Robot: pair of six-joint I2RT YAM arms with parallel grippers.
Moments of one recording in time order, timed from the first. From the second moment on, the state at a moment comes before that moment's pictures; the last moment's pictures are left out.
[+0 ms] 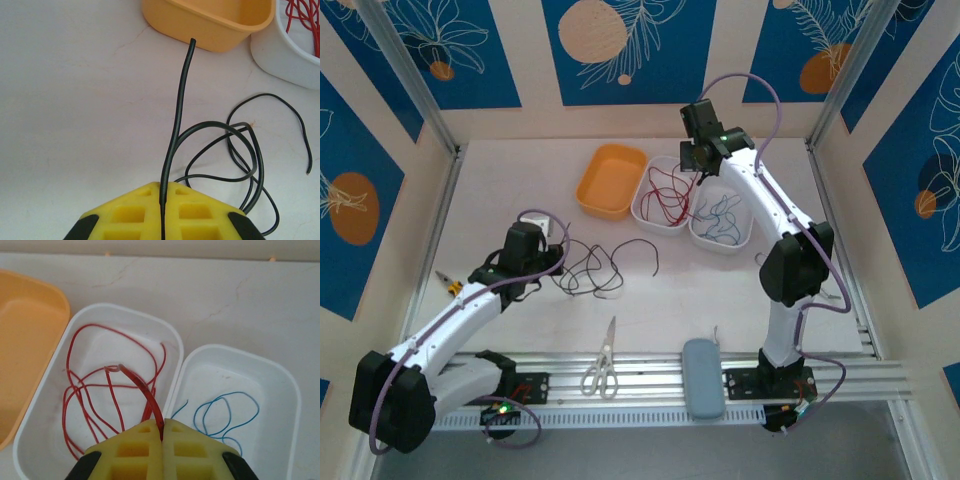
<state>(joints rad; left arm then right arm) -0.39 1.05 0.63 -0.34 0.00 -0.39 0.41 1.93 1.96 -0.95 0.31 0.29</state>
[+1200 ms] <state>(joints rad) -0.39 1.05 0.62 -0.33 0.01 -0.39 0.40 2.39 2.21 -1.09 0.23 0.37</state>
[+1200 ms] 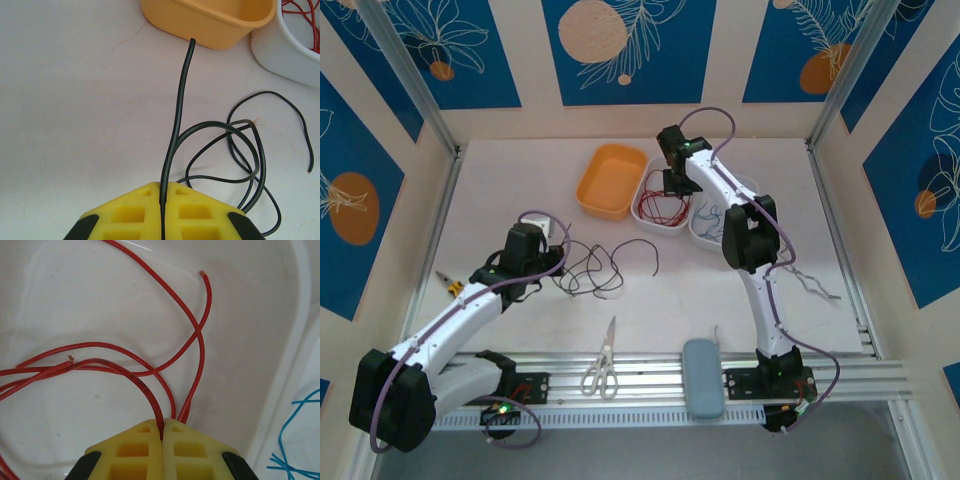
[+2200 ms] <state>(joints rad) -0.39 1.00 0.62 -0.34 0.02 -0.39 0.45 2.00 1.90 -0.98 0.21 0.35</state>
